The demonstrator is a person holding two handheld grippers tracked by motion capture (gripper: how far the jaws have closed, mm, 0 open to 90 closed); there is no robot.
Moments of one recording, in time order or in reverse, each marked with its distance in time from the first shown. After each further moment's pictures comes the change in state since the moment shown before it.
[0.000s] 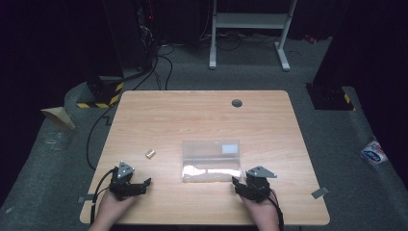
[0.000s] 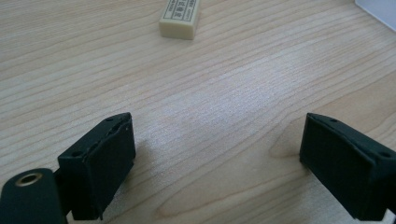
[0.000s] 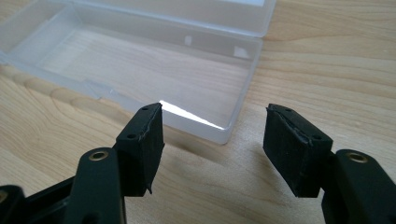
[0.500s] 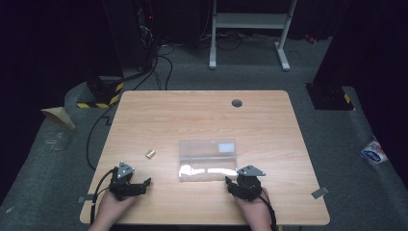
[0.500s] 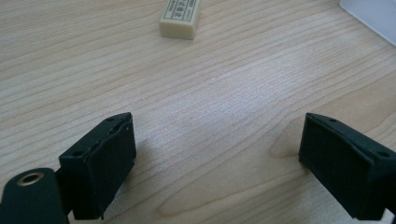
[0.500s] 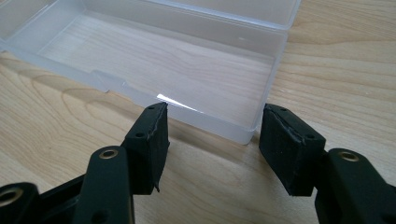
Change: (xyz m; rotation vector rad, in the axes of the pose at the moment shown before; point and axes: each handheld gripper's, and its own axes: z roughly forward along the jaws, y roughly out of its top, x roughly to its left) left arm 0.000 0.000 0.000 -0.003 0.001 0.000; right arm 0.021 0.006 0.015 0.028 -0.007 -0.028
